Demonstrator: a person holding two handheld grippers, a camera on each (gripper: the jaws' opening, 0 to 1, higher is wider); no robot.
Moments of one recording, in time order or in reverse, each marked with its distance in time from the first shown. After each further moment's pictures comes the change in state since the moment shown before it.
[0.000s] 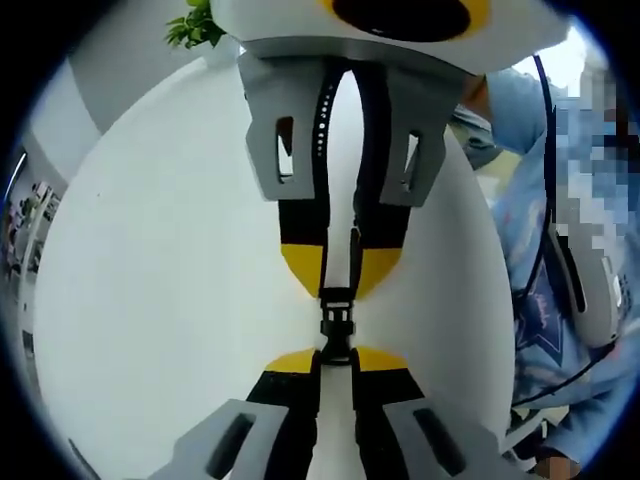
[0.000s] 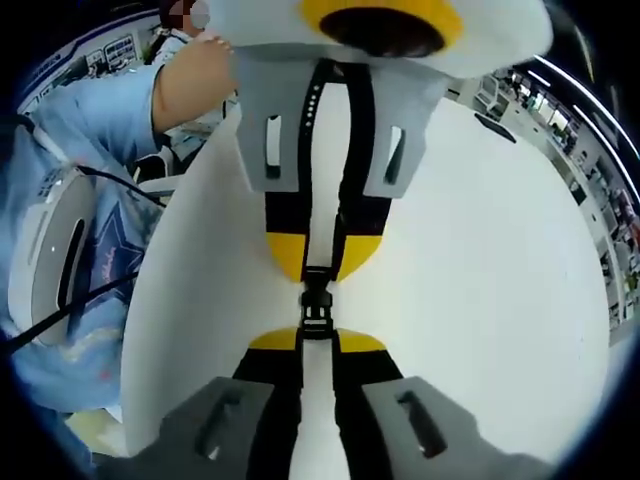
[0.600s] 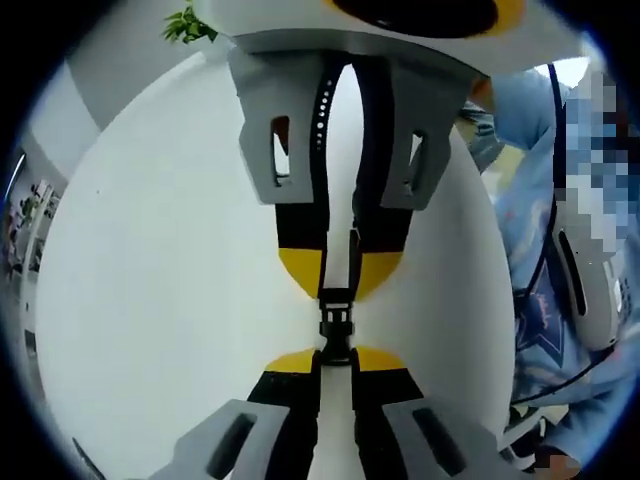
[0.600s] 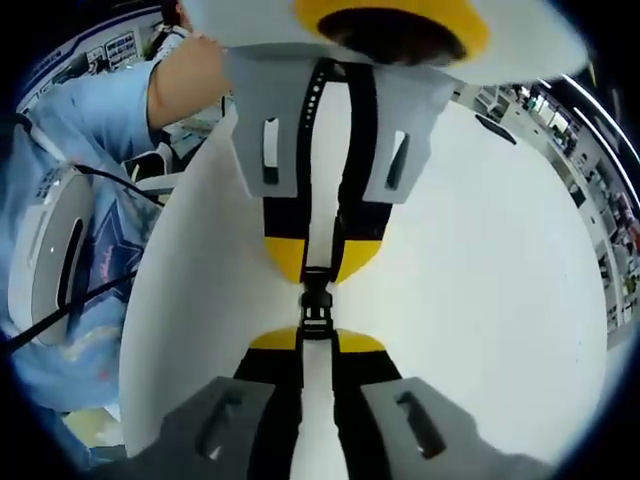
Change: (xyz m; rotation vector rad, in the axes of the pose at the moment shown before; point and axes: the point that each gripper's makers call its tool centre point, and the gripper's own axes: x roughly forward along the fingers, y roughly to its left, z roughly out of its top) left arm 0.002 -0.002 0.001 -0.004 0.037 0.009; right arm 0.000 0.001 -0.001 -0.011 0.007 -0.006
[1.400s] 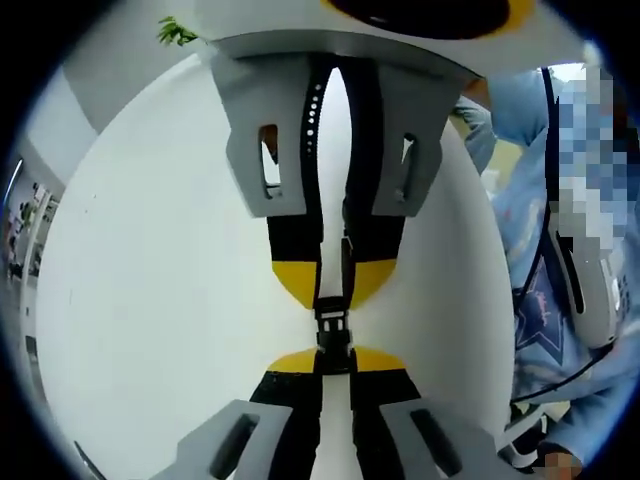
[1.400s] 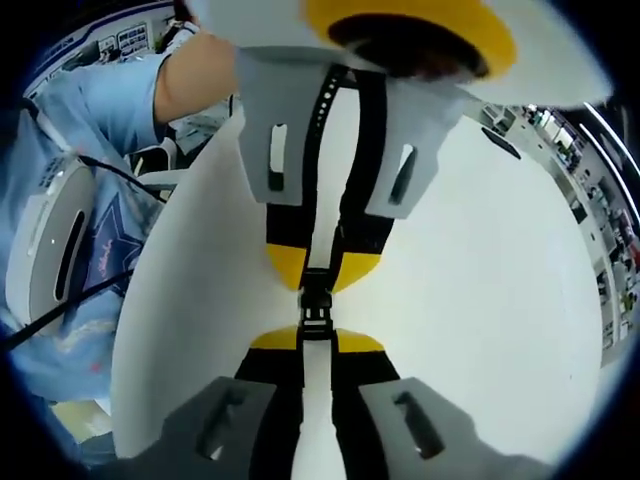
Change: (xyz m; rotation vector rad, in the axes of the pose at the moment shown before) left arm -0.003 0.001 -0.001 0.016 0.000 -0.006; right arm 0.003 -0.002 0.008 -0.049 -0.024 -0.003
